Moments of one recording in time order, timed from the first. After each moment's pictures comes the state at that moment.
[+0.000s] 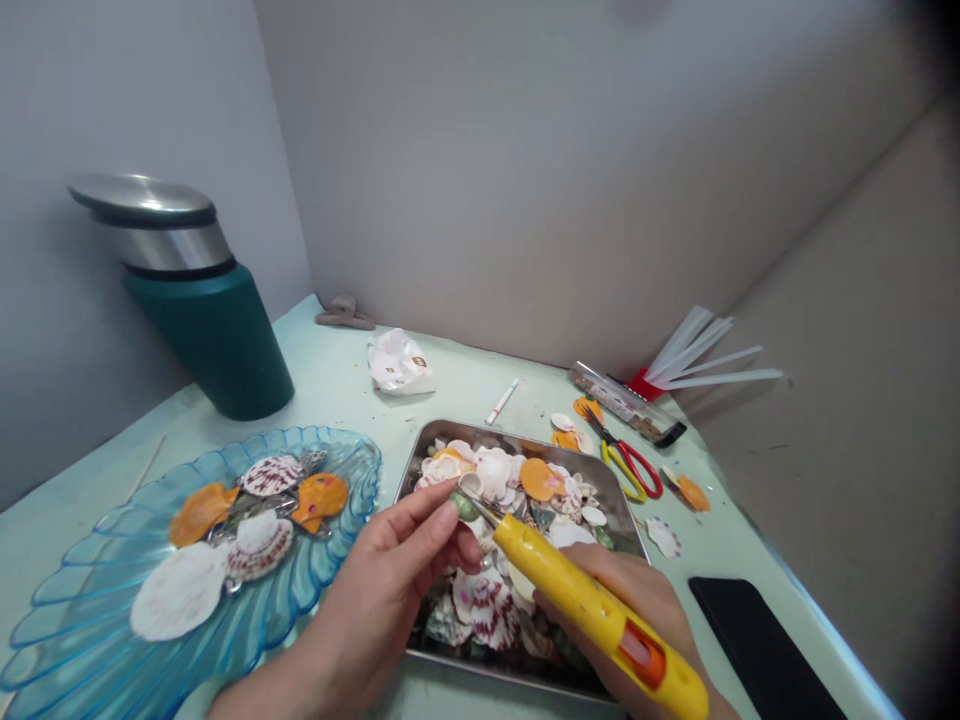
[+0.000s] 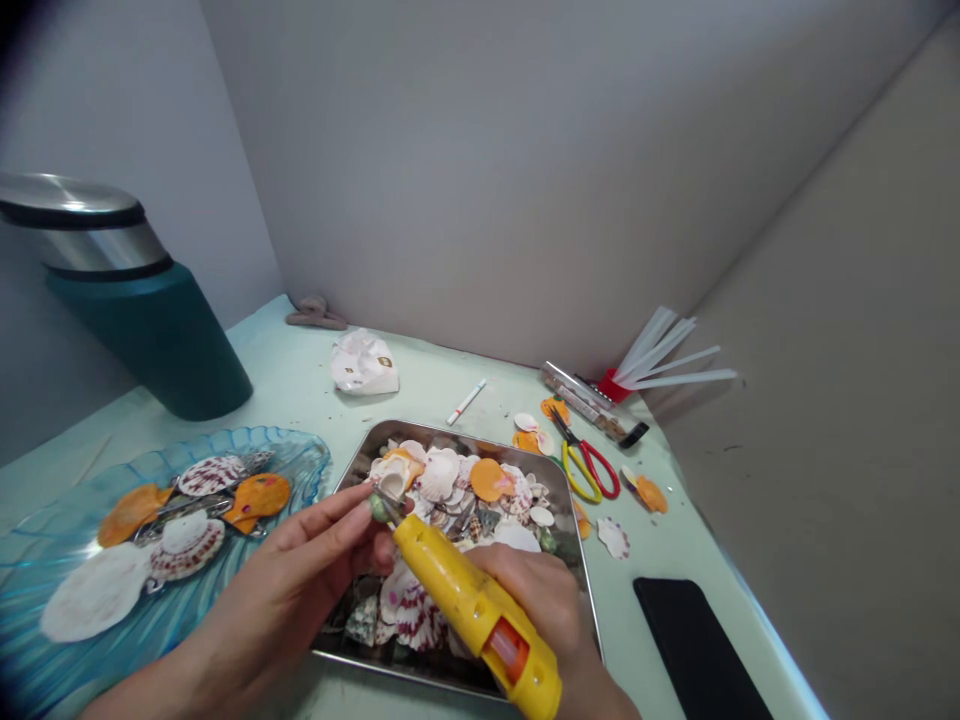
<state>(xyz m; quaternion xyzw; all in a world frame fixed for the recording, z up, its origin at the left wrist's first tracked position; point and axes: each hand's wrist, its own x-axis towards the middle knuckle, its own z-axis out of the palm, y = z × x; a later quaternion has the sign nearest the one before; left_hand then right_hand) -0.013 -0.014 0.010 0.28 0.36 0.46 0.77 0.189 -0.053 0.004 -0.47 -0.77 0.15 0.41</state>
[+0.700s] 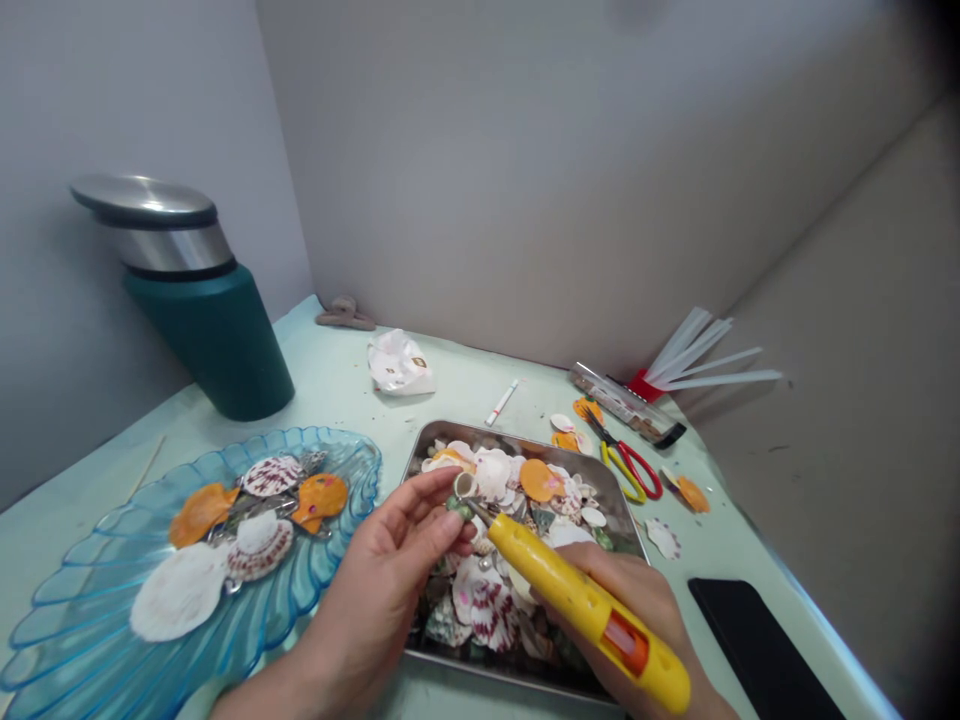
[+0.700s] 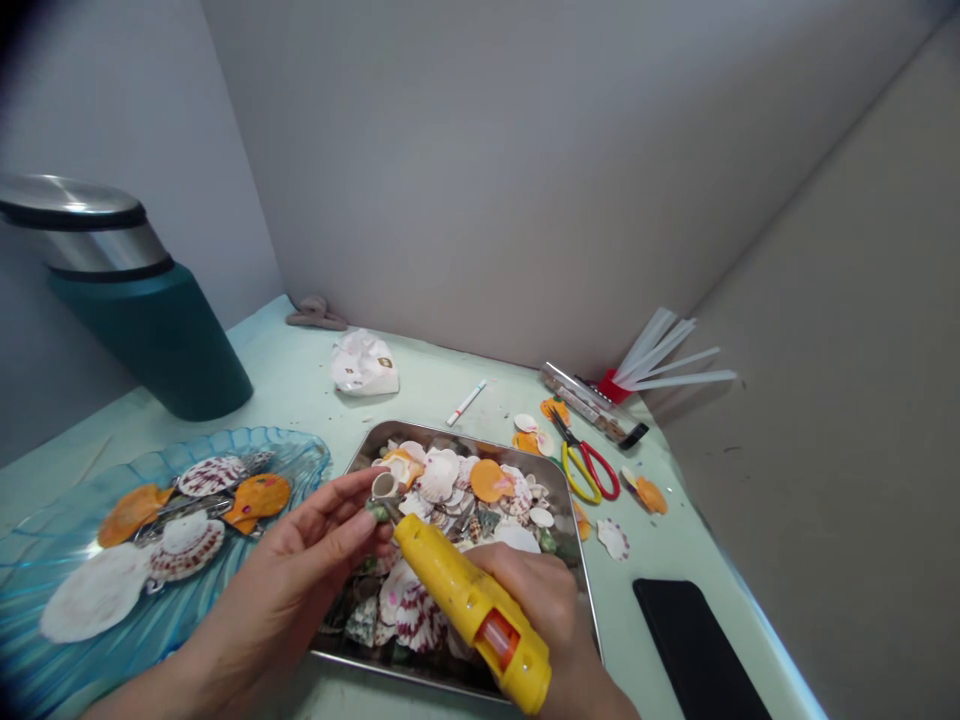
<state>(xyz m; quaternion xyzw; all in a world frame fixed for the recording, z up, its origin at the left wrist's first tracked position) -0.010 -0.013 0.013 0.30 0.39 0.49 0.72 0.190 -0.051 0.006 -0.45 -0.78 0.16 0.41</state>
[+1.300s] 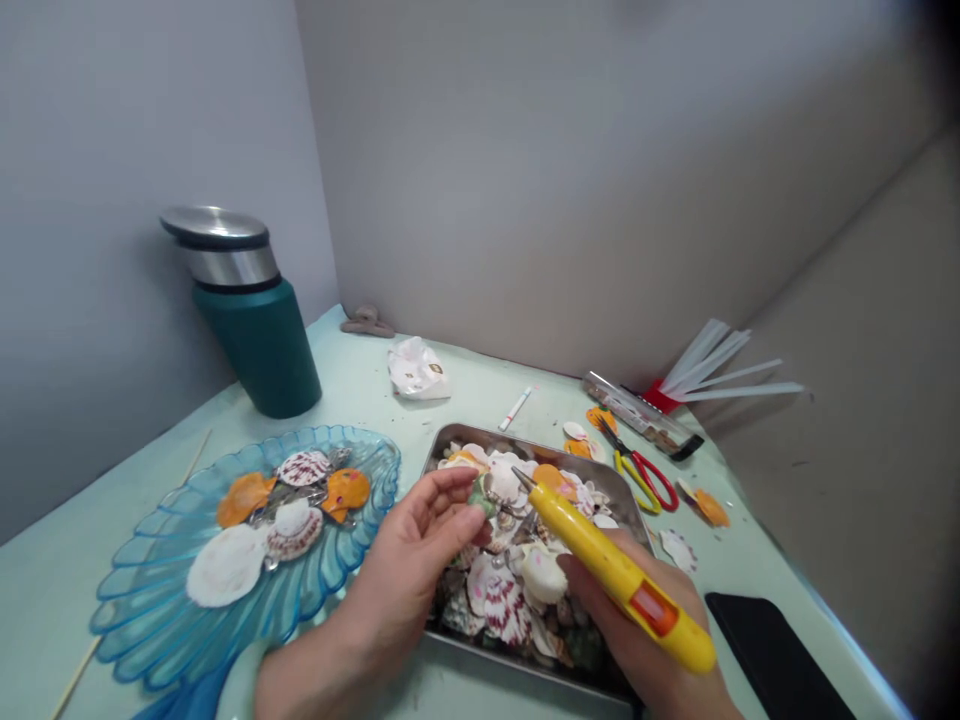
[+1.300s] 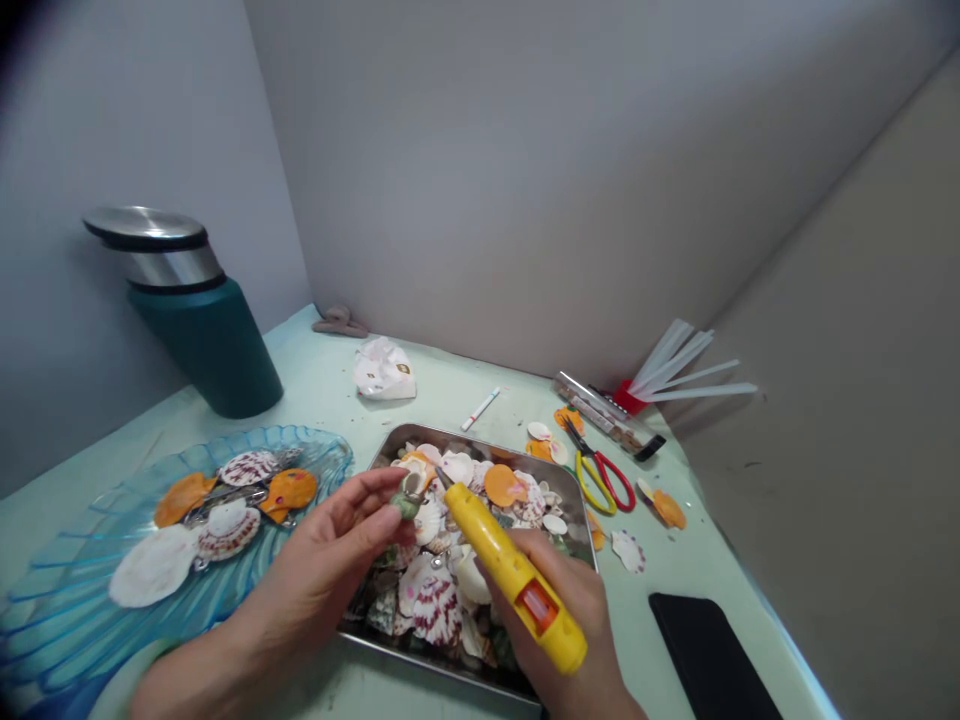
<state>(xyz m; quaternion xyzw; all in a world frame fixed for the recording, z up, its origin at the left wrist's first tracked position) -0.012 -0.015 0.008 0.34 0.37 0.50 0.71 0.191 -0.054 0.005 -0.53 -0.74 0.08 0.41</state>
